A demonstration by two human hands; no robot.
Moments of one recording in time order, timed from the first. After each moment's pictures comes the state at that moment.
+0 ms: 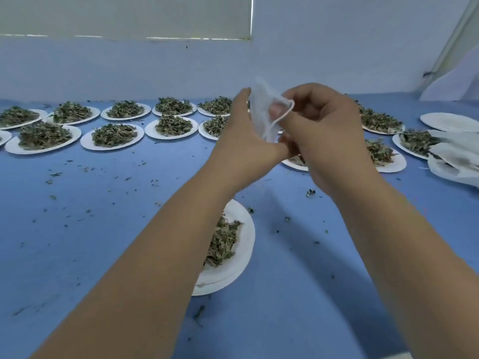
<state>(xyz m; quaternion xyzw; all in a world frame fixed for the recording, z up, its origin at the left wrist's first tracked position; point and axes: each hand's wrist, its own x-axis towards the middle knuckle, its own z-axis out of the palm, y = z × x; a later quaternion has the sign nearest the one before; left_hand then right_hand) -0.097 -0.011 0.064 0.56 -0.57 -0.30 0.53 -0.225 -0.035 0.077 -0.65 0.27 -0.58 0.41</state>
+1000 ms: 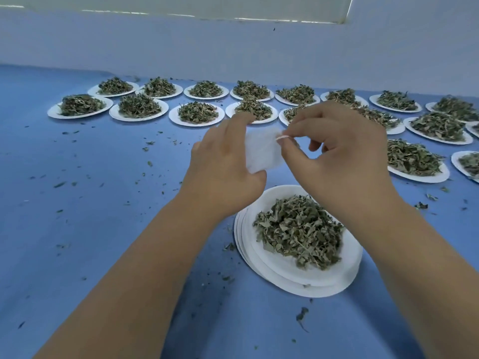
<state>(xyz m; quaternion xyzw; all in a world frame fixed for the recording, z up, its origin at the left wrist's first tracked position) 0.047 0.060 0.004 0.71 -0.59 0.03 0.38 -0.111 -0.003 0.033 -0.84 0.26 -0.48 0.02</state>
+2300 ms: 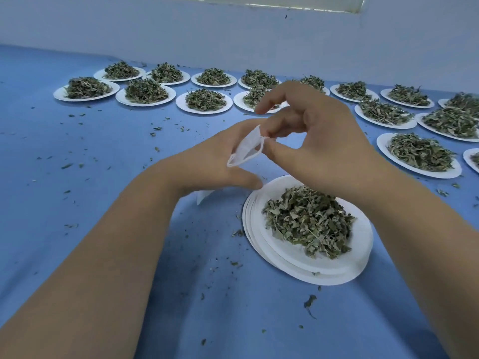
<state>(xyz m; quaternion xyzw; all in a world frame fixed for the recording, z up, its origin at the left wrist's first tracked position) 0.093 0.077 0.013 0.58 -0.66 -0.33 0.34 -0.091 0.002 0.045 -0.89 0.18 -0.34 0.25</state>
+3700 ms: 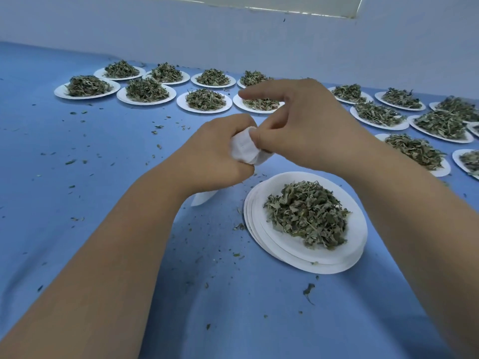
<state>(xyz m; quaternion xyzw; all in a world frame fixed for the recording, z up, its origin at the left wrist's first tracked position) 0.081 0.085 0.017 0.65 -0.63 -0.17 0.40 -0.078 0.013 0.072 -0.89 0.25 -0.25 0.28</state>
